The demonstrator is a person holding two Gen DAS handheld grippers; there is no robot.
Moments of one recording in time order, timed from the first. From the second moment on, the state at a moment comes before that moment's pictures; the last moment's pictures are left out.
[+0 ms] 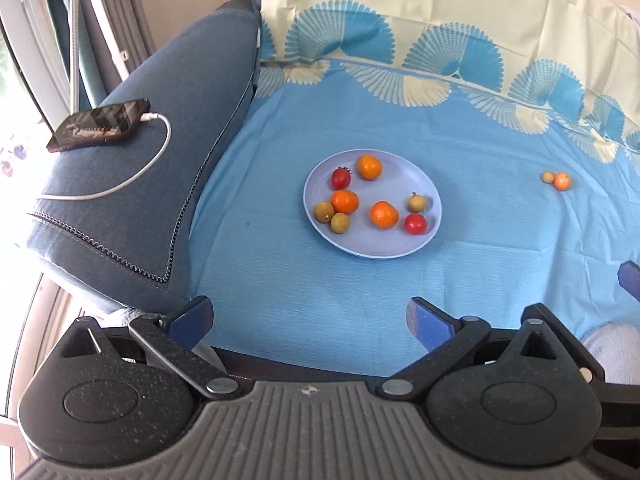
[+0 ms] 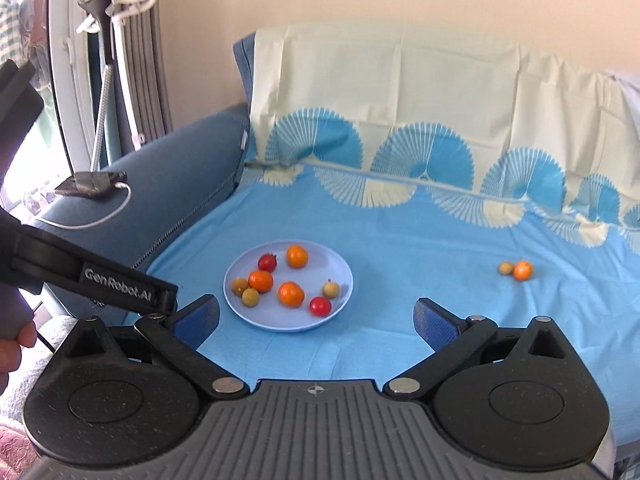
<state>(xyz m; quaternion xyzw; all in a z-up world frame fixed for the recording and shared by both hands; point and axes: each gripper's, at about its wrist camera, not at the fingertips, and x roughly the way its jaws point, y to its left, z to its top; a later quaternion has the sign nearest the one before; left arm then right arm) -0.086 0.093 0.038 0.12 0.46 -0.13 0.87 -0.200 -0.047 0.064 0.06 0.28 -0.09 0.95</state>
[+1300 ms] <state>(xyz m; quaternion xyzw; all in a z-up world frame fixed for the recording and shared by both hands) -0.100 0.099 0.051 0.14 0.43 -0.13 0.88 -0.213 -0.038 0.073 0.04 0.27 -0.08 0.96</state>
